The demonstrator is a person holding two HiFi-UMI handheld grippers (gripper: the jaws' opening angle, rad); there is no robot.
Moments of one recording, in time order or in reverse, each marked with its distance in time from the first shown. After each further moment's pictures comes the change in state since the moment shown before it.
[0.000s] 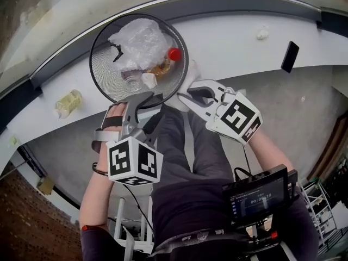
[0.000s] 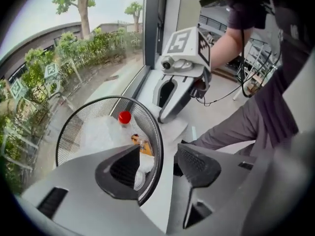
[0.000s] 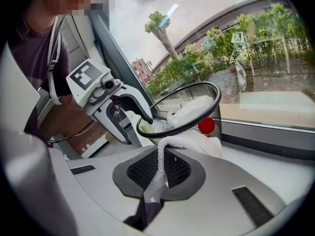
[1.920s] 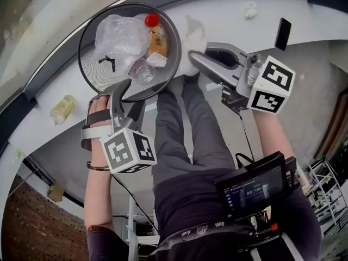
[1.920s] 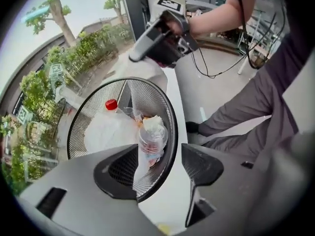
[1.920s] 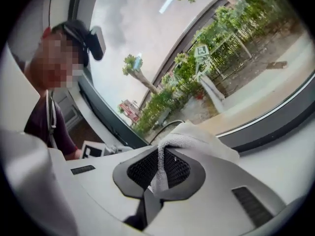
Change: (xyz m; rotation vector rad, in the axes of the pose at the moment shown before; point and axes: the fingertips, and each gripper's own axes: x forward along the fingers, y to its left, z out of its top) left arm 0.016 0.020 -0.021 0.168 0.176 0.120; right arm -0.085 -0.062 0.058 0.373 -0.401 -0.029
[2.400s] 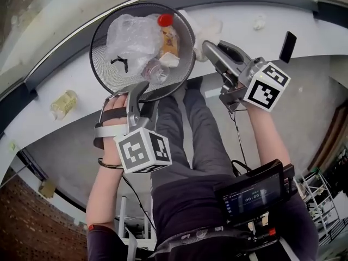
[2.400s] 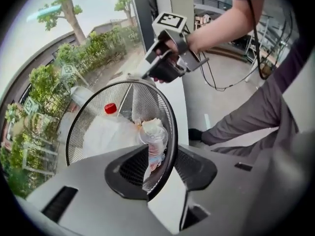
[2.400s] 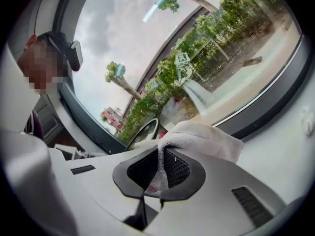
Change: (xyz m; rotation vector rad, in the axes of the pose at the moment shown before) left arm 0.004 0.000 0.027 -0.089 -0.046 0.041; right arm 0.000 -0.060 -0.001 0.096 -0.090 -0.189
